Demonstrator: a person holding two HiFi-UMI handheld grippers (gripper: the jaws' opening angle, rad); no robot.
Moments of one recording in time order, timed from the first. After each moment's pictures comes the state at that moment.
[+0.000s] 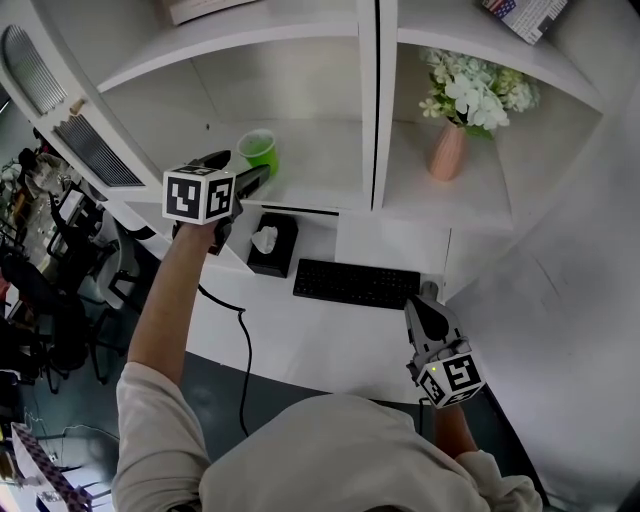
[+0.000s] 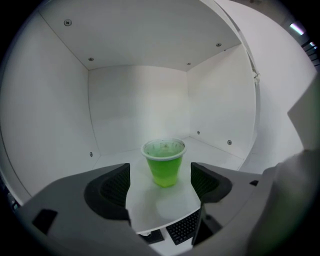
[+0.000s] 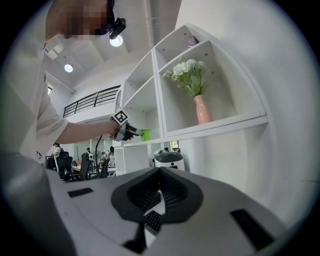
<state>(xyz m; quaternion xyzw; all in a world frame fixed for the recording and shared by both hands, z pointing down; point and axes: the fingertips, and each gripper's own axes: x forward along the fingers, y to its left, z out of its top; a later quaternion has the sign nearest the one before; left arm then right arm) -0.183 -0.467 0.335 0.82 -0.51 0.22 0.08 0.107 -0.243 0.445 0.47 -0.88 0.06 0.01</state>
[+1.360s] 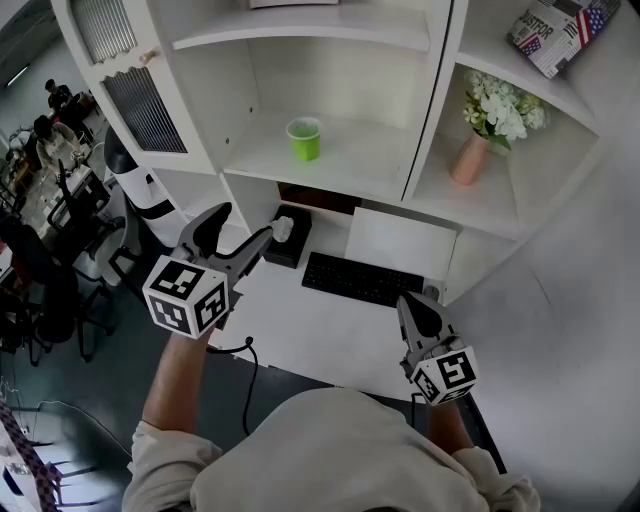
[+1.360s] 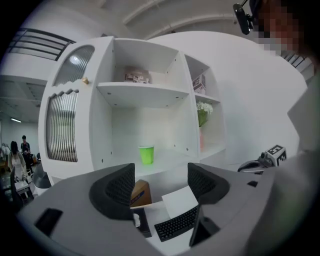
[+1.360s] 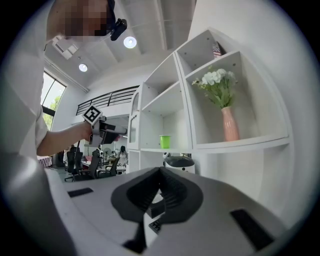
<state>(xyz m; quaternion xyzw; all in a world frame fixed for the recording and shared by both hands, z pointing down) -0.214 -0.259 0.302 0.84 -0.53 0.09 0.02 0.043 -0.200 0.408 0.42 -0.91 0.01 0.02</state>
